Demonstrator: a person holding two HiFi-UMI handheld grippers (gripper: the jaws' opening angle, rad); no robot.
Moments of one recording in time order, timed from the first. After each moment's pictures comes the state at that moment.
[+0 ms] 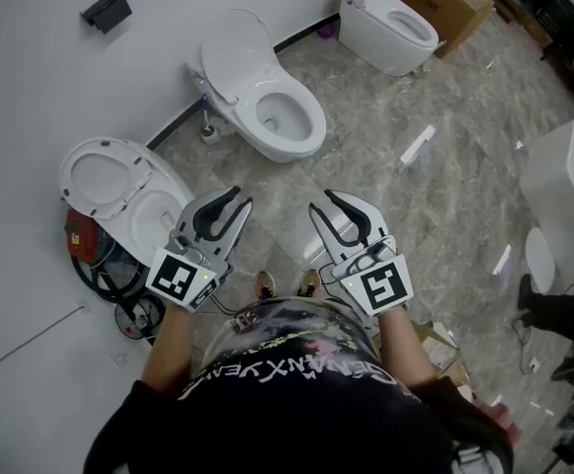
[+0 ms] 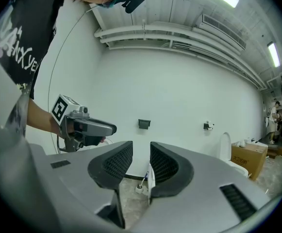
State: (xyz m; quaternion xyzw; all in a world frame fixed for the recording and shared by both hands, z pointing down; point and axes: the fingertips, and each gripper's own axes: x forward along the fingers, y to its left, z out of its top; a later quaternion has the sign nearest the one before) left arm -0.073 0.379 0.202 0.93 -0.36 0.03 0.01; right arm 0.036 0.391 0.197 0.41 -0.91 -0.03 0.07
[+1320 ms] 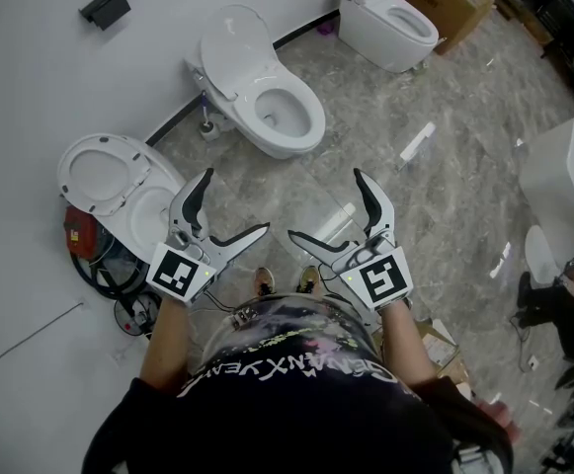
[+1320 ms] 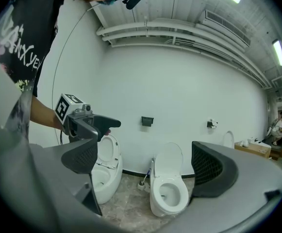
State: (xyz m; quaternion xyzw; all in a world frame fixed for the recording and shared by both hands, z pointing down) left arm -0.073 0.381 0.214 0.94 -0.34 0.07 -0.02; right arm 0.032 0.391 0.208 0.39 -0.92 -0.03 0.09
